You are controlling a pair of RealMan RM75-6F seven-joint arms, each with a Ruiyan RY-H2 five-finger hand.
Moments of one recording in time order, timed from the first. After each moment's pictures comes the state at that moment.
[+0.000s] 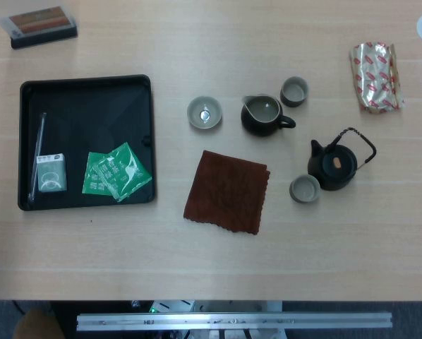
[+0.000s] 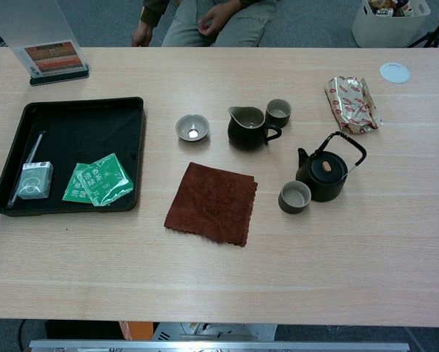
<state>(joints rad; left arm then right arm) 0.04 -1.05 0.03 -1.72 1.61 1.58 -0.06 0.00 -0.98 0.00 -1.93 -1.44 1.59 -0.21</state>
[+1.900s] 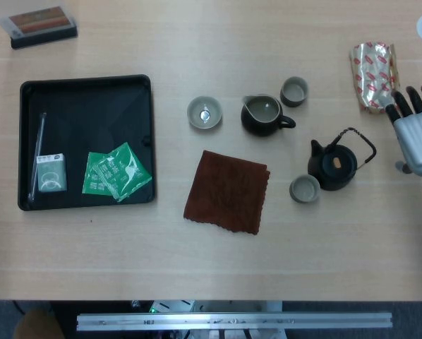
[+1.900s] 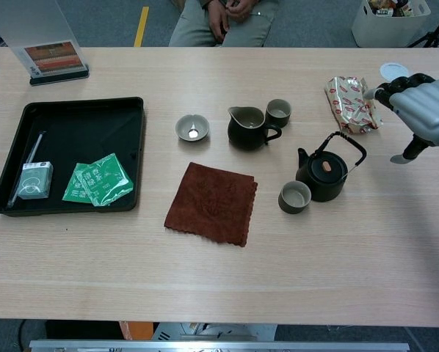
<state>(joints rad) 0.12 -1.02 0.05 -1.72 1.60 1.67 -0.08 0.51 -1.32 0.06 -1.74 -0.93 1.14 -0.87</state>
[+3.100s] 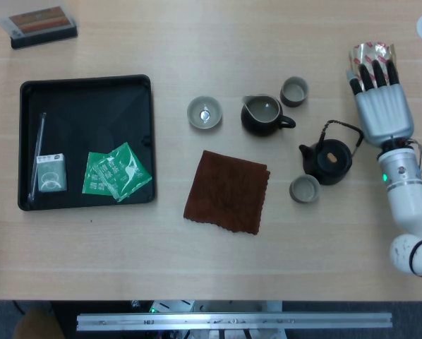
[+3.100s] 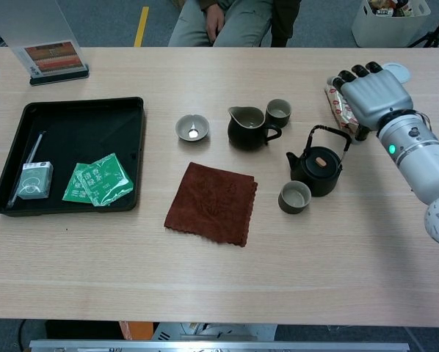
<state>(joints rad) 0.13 -1.01 0.04 -1.70 1.58 1.68 -0.10 0.66 -1.65 0.14 -1.36 -0.85 1.15 -0.93</state>
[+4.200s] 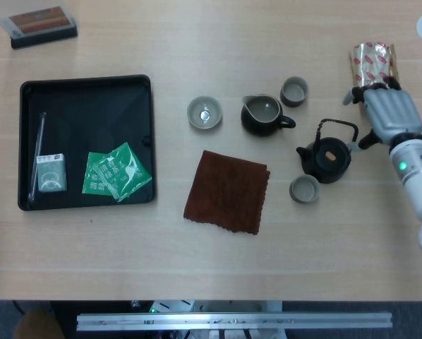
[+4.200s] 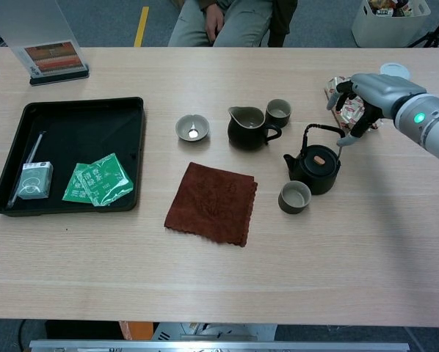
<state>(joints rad) 0.14 -1.01 0.04 -1.71 1.58 1.68 -0.10 0.68 -1.40 0.25 -1.67 -0.53 0.91 -0.68</state>
